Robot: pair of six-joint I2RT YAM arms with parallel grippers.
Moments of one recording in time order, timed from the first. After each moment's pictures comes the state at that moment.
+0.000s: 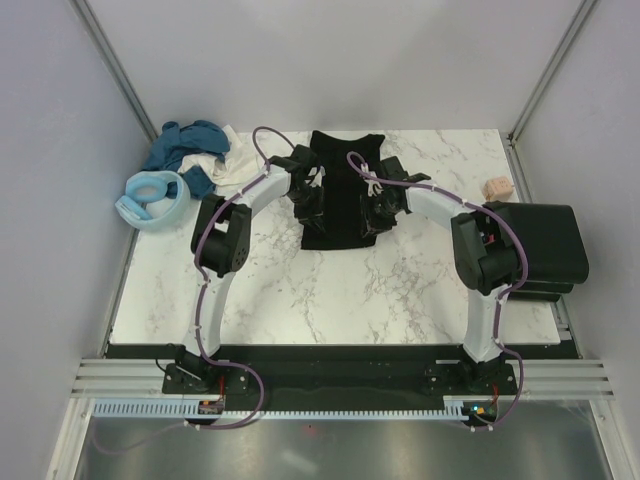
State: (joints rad) left arm -0.44 2.32 1.90 -0.86 0.34 -0.37; right arm 0.39 2.01 1.46 -0.57 -0.29 0.22
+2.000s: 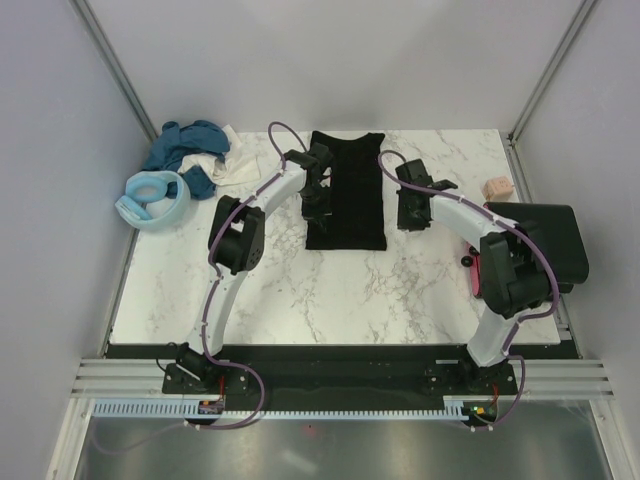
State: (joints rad) left arm -0.49 2.46 2.16 -1.08 0.19 -0.43; right arm 0.34 1.78 1.26 -0.58 0.20 0.39
